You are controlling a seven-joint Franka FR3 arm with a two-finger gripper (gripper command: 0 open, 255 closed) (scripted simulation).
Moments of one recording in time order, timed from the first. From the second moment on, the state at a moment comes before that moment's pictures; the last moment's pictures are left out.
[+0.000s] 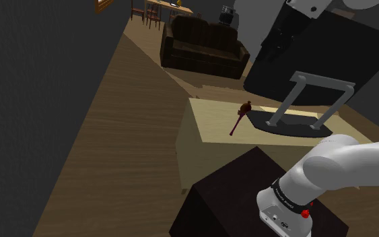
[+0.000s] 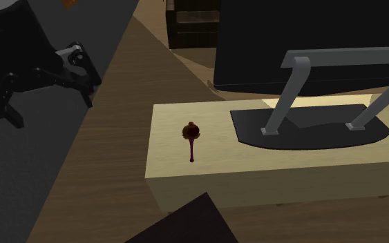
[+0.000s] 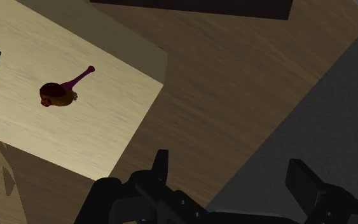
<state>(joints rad) -0.01 -0.76 -0.03 -2.26 0.08 1.66 -0.08</state>
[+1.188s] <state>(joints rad) 0.01 -0.78 -0.47 -2.58 -0.11 1.98 -0.75</state>
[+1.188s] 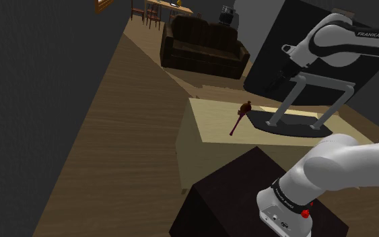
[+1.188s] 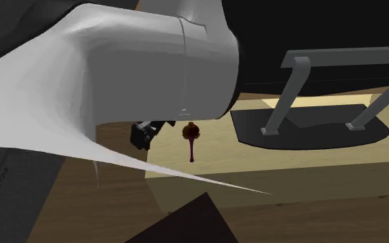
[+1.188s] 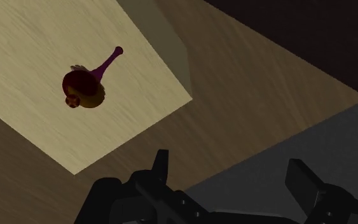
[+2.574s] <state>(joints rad) 0.32 0.37 -1.14 -2.16 0.79 2.10 -2.26</state>
